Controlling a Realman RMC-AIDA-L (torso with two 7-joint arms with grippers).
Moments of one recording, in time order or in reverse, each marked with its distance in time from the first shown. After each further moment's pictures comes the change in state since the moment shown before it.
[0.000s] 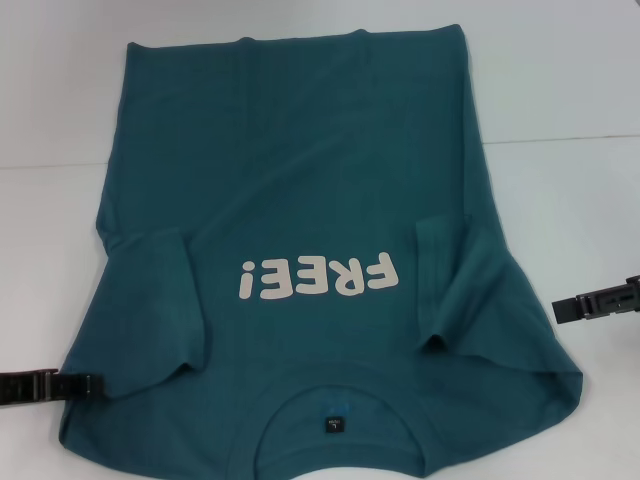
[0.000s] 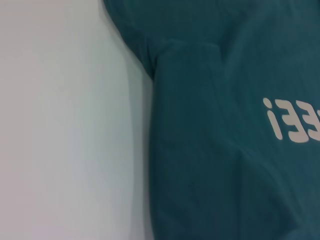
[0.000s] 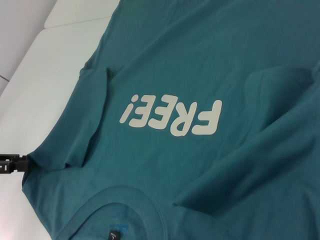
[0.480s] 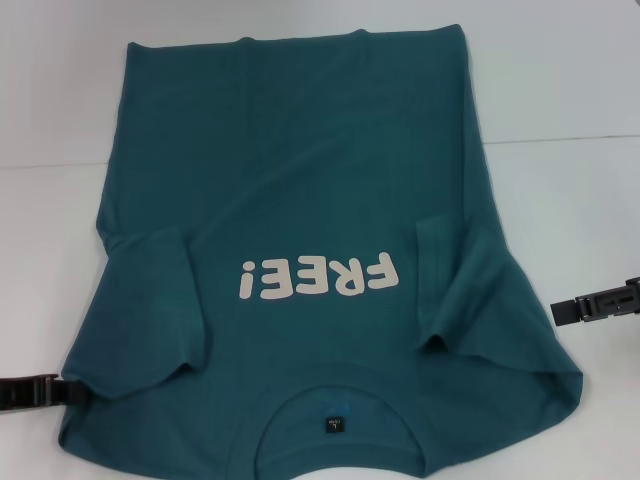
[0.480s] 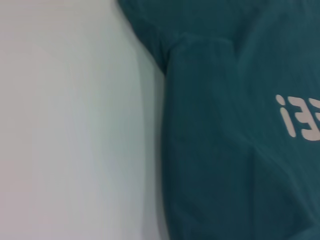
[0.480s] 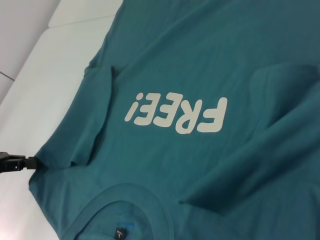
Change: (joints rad) left arm 0.000 0.000 0.007 -0.024 0.014 -0.032 -0.009; right arm -0.001 0.002 0.003 -0.002 0.006 -0.015 0.004
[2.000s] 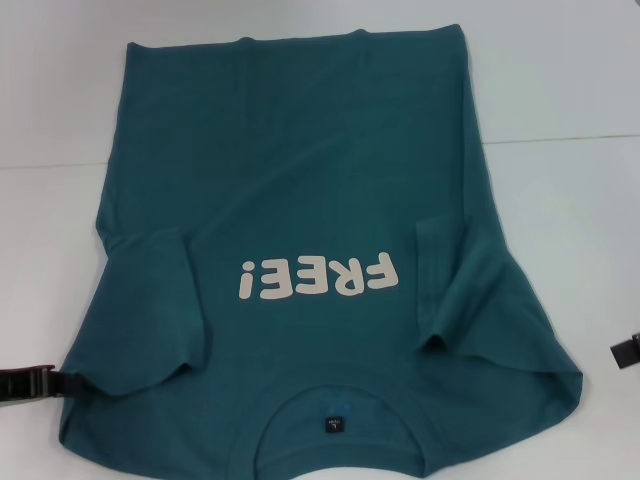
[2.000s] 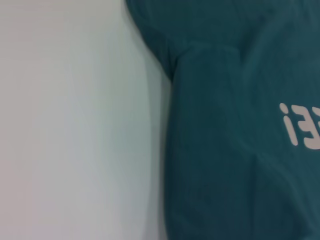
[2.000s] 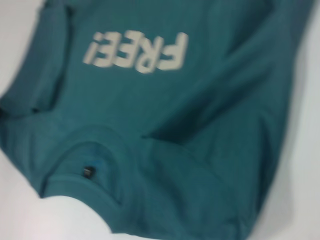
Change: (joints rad) left arm -0.008 0.006 -0.007 0.013 -0.001 0.013 -0.026; right arm 0.041 -0.041 0.013 -0.071 -0.209 -0.148 0.091
